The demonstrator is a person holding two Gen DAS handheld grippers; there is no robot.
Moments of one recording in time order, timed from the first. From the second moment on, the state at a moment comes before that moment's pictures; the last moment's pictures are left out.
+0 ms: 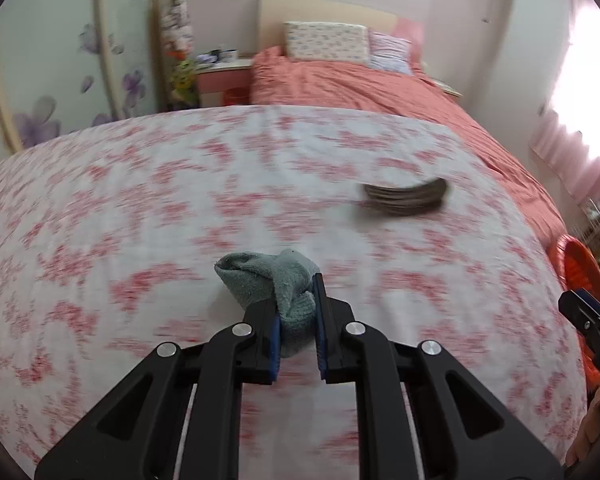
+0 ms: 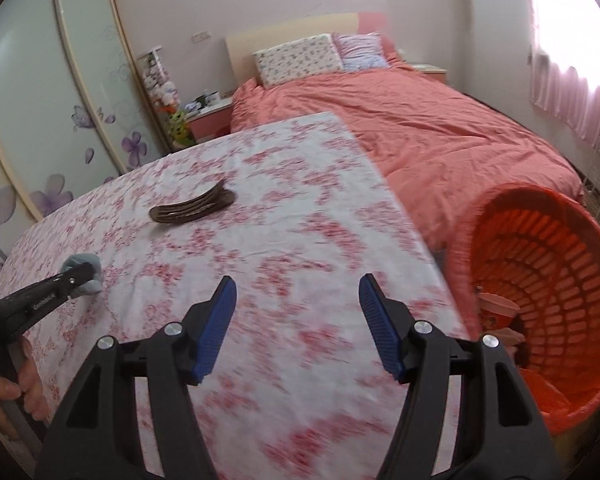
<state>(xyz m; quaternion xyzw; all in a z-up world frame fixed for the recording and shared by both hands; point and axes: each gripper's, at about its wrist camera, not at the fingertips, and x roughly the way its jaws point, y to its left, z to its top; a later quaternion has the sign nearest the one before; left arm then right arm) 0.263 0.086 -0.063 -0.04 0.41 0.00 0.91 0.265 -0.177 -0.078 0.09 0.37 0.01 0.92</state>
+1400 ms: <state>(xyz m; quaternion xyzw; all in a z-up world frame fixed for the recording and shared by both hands) 0.271 0.121 -0.083 -0.08 0.42 0.00 0.91 0.396 -0.094 -0.089 0.10 0.45 0.07 0.88</state>
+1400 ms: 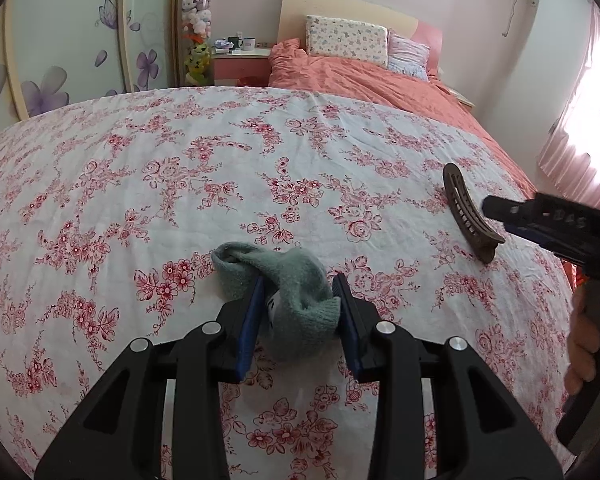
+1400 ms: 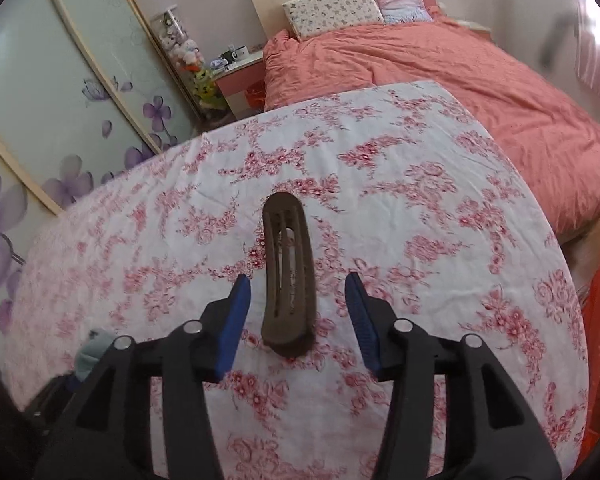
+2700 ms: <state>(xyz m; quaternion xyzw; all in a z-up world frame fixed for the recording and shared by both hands) 0.259 0.122 -0.081 -0.07 0.42 0.00 0.91 0.327 -0.113 -0.106 0.02 0.43 0.01 0.90</state>
